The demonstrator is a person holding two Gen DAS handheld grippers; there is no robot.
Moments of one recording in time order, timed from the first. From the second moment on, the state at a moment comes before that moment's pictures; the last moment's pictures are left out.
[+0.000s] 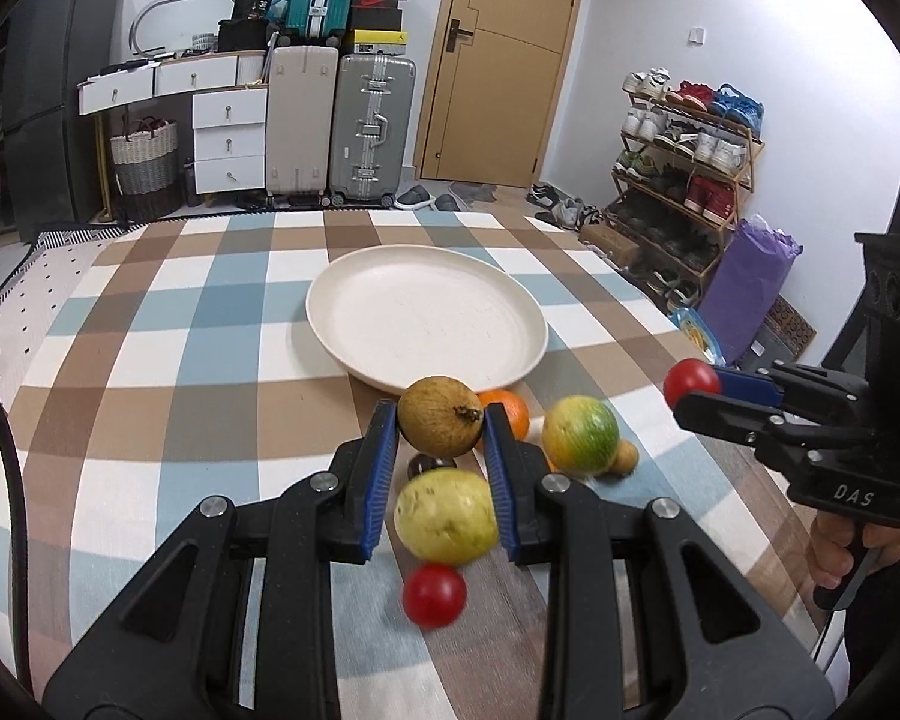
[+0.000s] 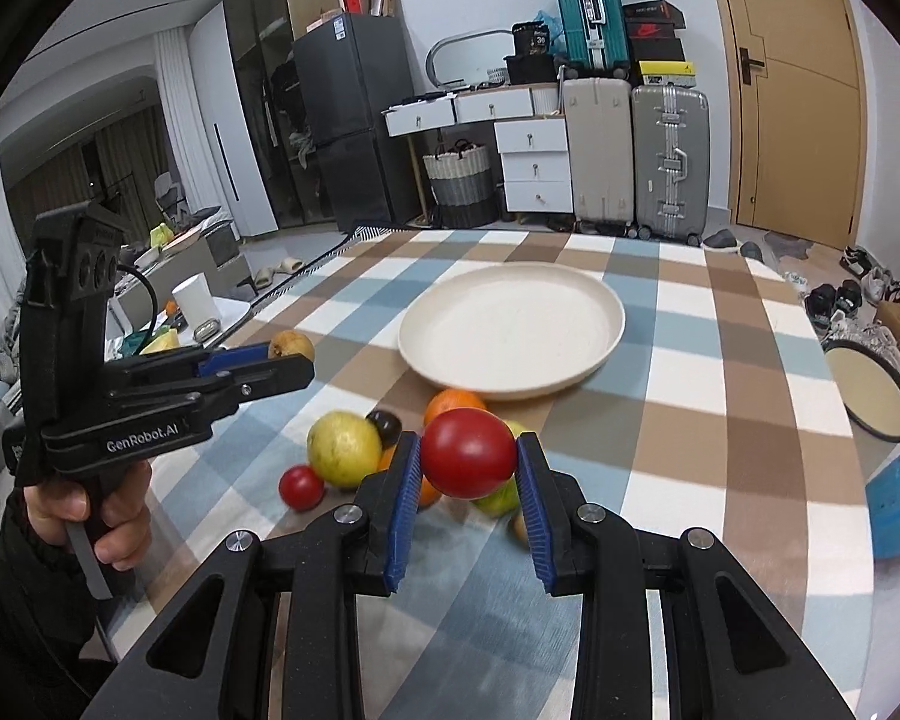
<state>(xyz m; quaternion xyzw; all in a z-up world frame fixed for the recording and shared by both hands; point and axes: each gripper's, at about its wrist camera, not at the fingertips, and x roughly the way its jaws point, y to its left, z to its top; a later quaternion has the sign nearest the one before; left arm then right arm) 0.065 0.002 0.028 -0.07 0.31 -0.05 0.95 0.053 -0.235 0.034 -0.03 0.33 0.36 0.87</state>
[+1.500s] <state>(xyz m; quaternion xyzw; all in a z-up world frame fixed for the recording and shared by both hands) 0.202 0.019 -0.023 -0.05 0.34 -0.02 0.94 0.183 -0.202 -0.007 0.00 0.36 0.34 0.87</state>
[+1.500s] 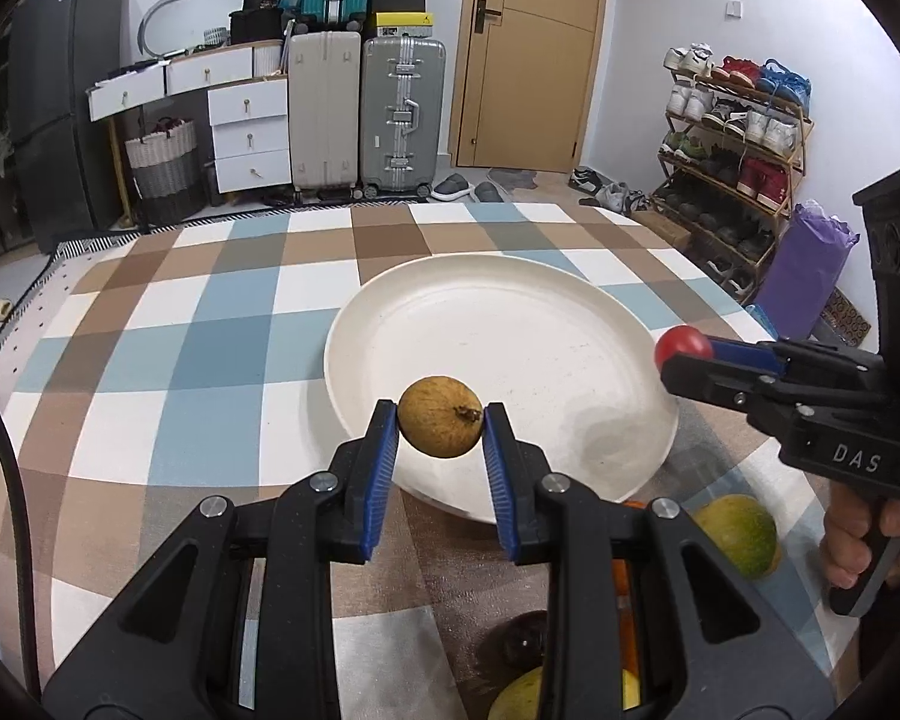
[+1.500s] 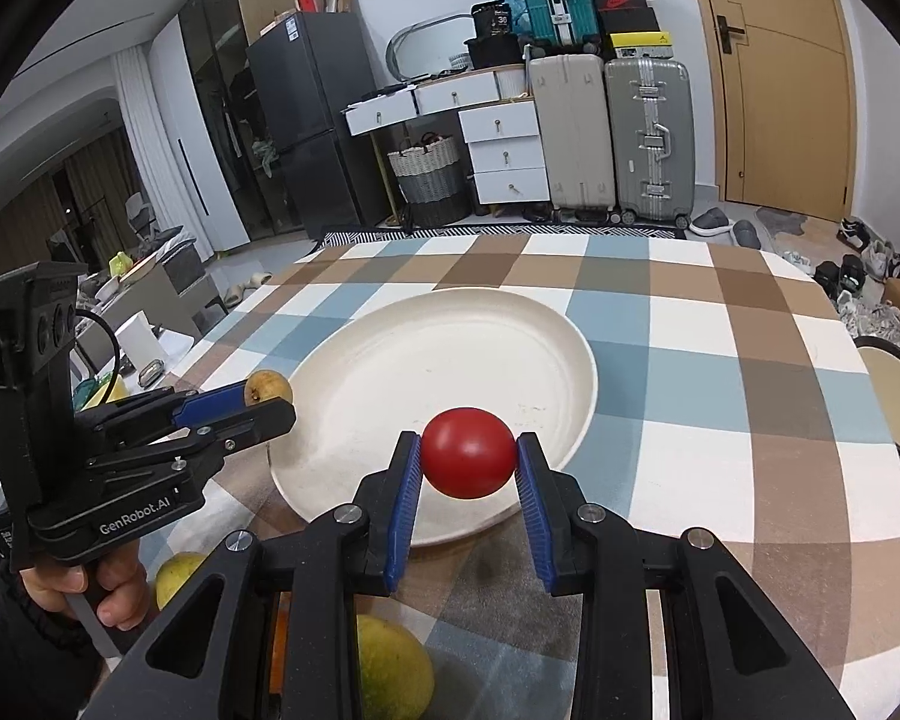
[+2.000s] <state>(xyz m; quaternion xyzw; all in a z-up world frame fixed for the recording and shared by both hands) 0.211 0.018 -0.032 -0.05 0.35 -0.03 0.94 0.176 -0.199 -0.008 0.00 0.35 0.34 0.87</state>
